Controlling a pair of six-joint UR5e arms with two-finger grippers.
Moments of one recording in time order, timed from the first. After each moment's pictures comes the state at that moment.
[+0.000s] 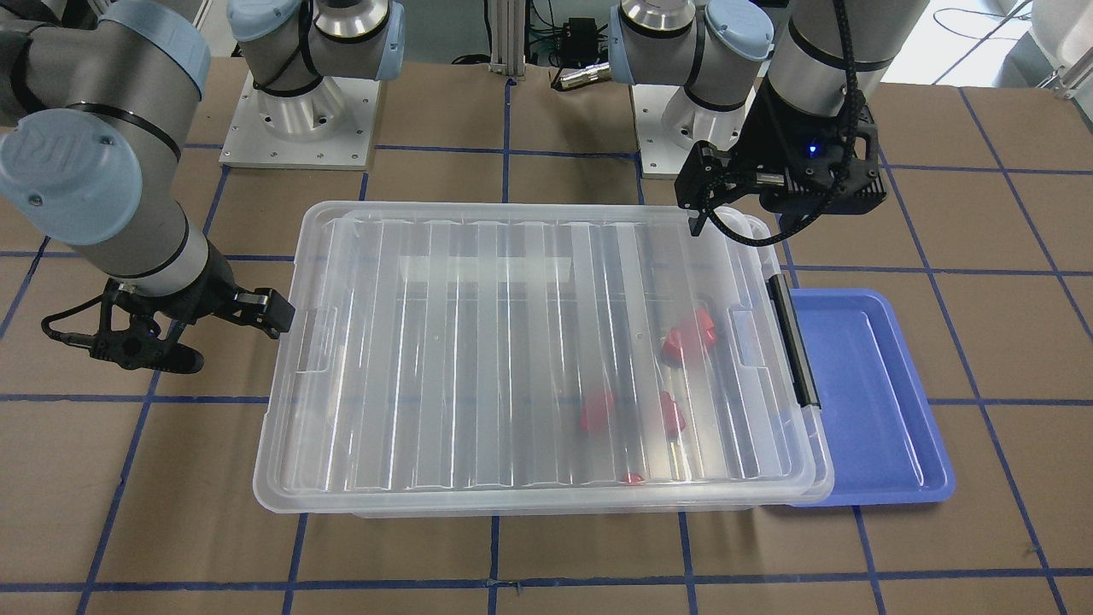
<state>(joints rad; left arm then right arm) -1.58 -1.60 -1.51 -1.59 1.57 -0.02 1.51 -1.34 1.60 -1.69 -1.64 0.09</state>
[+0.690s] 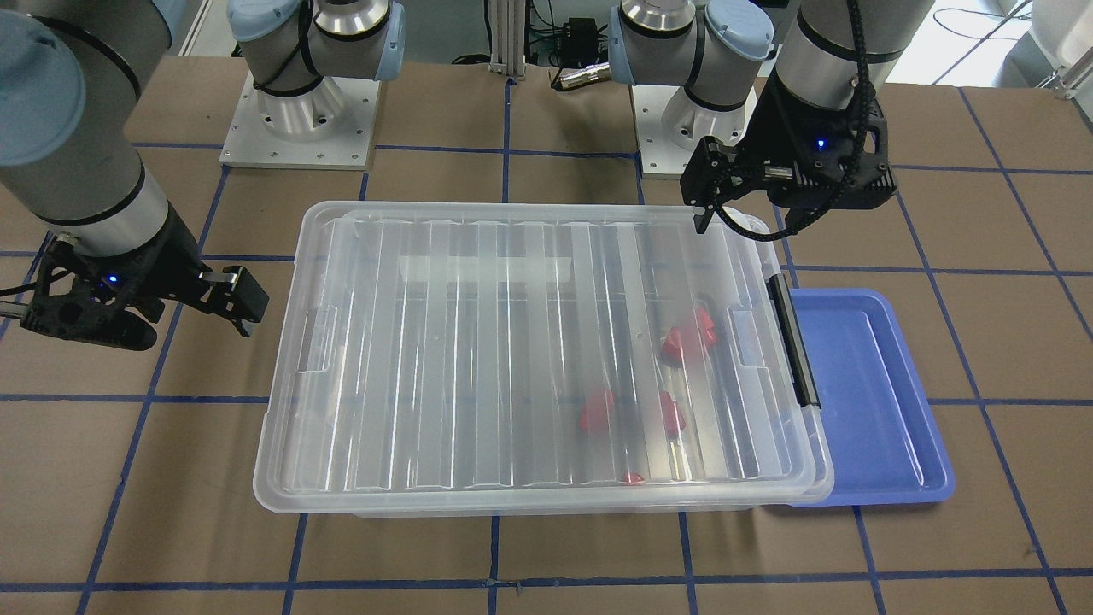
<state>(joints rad) -1.58 -1.60 -1.50 -1.59 1.57 -0.01 1.50 -1.42 1.51 -1.69 -1.63 0.07</state>
